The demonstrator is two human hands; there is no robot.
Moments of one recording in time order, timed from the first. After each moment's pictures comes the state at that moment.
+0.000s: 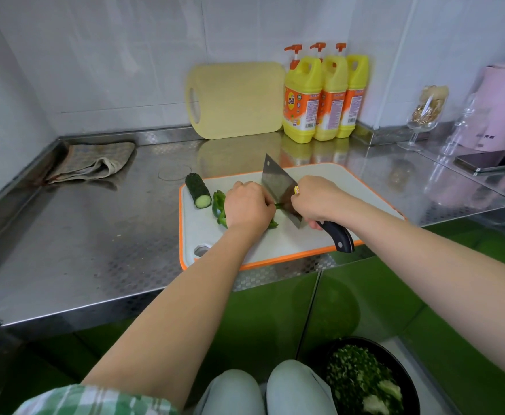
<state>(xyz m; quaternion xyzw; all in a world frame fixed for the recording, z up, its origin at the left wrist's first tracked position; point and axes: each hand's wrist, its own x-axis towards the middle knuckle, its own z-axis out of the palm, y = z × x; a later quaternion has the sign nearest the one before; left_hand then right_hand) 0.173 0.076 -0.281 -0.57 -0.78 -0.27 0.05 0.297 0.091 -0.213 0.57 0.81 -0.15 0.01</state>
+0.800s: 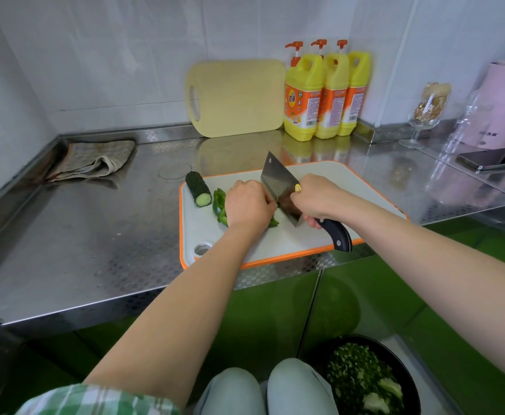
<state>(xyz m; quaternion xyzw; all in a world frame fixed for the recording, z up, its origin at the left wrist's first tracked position) 0.172 0.077 -0.281 -0.56 -0.79 -0.26 0.04 0.301 0.088 -0.213 0.56 0.80 -0.23 -0.05</state>
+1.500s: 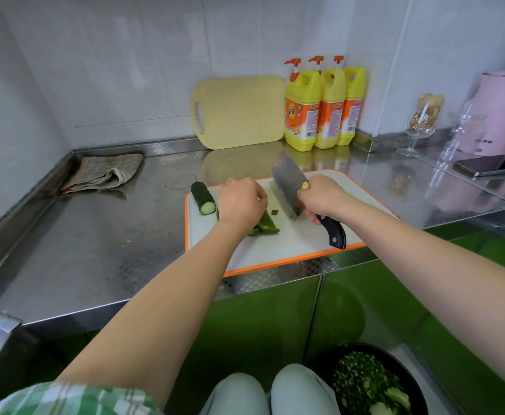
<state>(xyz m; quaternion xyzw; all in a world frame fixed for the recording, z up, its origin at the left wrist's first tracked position) 0.160 0.061 -0.250 -0.59 -0.77 -0.23 0.08 0.310 0.106 -0.219 0.56 0.76 -0.28 -0.16</state>
